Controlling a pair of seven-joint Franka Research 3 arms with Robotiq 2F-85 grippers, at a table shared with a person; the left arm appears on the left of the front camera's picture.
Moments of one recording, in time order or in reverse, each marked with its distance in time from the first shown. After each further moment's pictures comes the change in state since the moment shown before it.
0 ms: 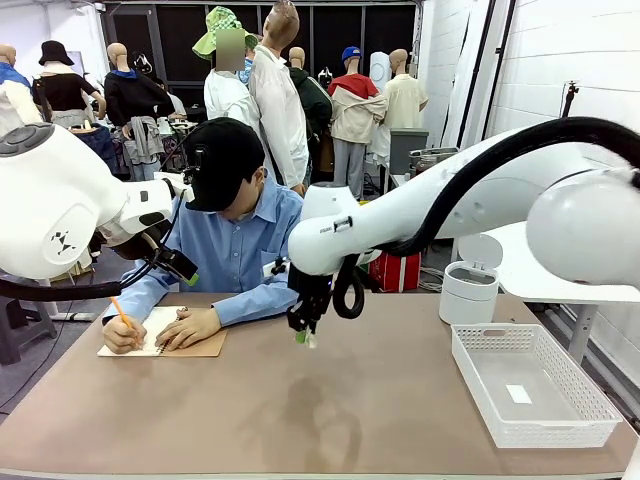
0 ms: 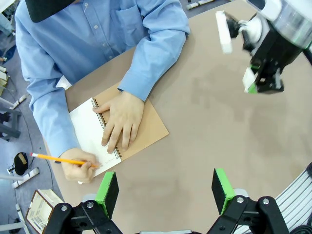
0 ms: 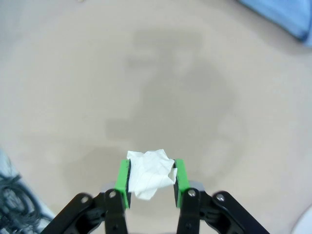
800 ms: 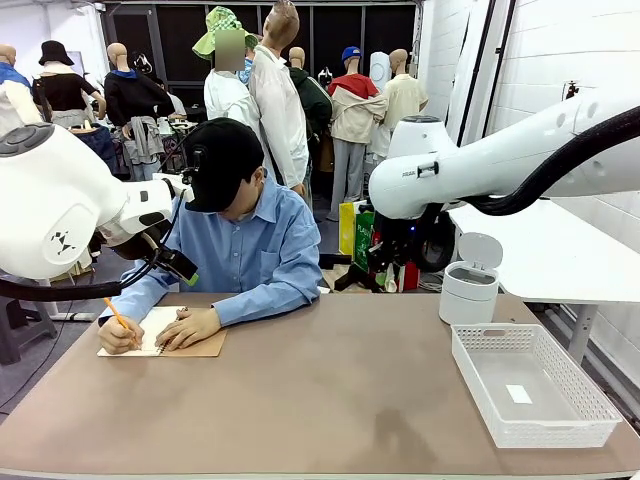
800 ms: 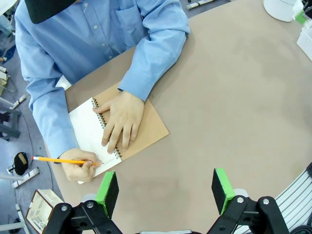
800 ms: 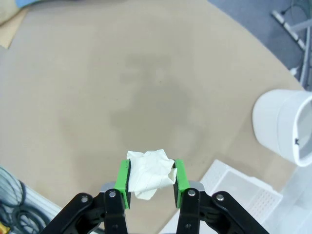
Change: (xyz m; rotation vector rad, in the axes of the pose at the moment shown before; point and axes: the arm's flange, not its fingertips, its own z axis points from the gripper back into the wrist) left arm 0.000 0.000 0.000 0.000 0.000 0.000; right arm -0.107 -0.095 0.133 -0.170 -0.071 -0.399
